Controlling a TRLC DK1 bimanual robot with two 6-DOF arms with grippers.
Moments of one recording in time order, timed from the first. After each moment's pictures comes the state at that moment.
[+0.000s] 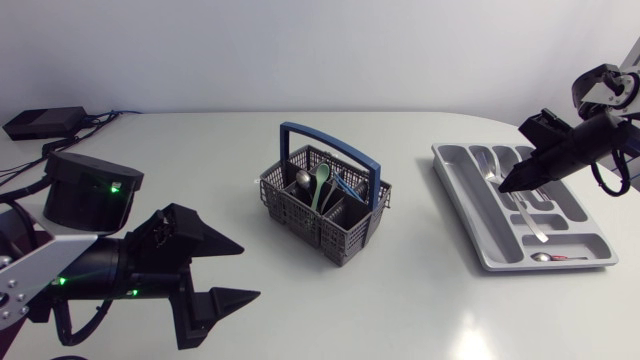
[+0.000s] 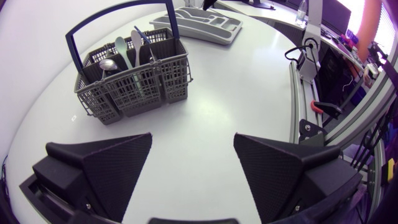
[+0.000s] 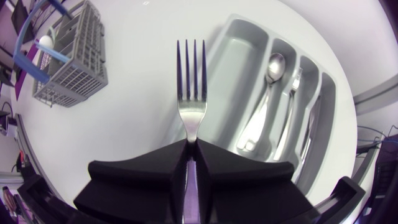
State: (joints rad) left arm -0.49 1.02 0.56 -0.39 0.45 0.45; right arm -0.30 1.80 1.36 -0.84 -0.31 -0.70
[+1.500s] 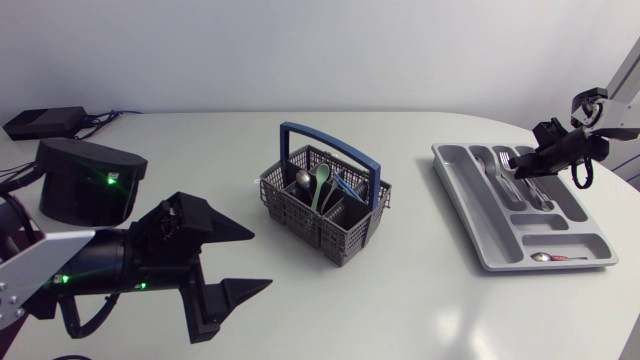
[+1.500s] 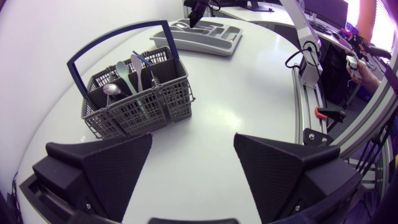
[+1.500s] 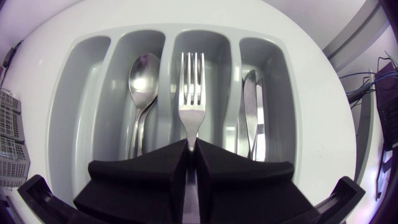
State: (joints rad) left arm -0.57 1.01 0.60 -0.33 0.37 0.44; right arm -0.45 2.35 1.84 -0.62 -0.22 -0.44
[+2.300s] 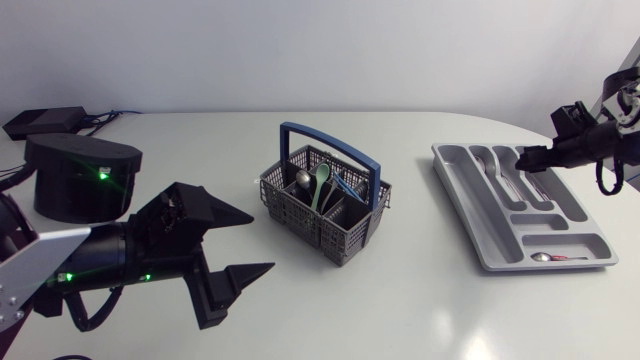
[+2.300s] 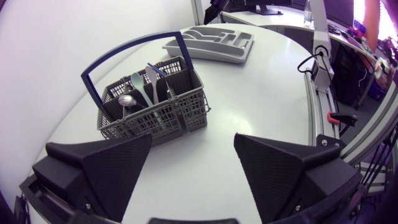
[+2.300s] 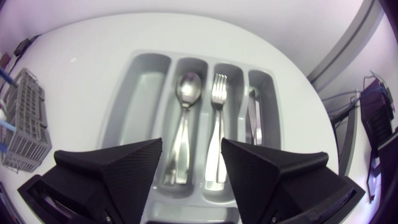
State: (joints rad) left arm -0.58 1.01 0.60 -0.25 0.30 0.44; right arm -0.40 1.87 1.35 -0.42 -0.27 -0.46
